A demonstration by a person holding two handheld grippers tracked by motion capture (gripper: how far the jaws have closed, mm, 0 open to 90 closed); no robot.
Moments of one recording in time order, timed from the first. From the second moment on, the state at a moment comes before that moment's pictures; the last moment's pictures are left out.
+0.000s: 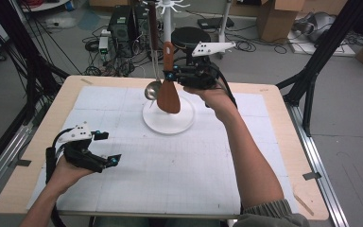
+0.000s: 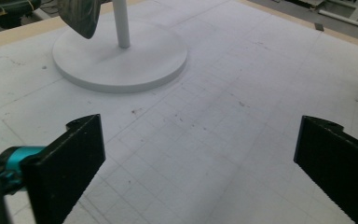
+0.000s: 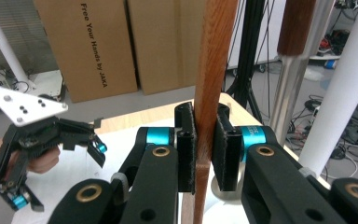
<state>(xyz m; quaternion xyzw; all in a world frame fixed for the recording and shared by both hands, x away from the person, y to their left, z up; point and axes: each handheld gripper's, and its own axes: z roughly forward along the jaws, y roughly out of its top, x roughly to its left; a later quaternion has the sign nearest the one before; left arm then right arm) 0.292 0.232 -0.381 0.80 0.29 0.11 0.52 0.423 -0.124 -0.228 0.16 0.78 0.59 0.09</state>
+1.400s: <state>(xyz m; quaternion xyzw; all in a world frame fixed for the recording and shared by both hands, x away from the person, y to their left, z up) 0.292 0.236 -0.380 0.79 0.29 0.11 0.53 0.465 -0.102 -0.168 0.17 0.78 0.58 0.12</state>
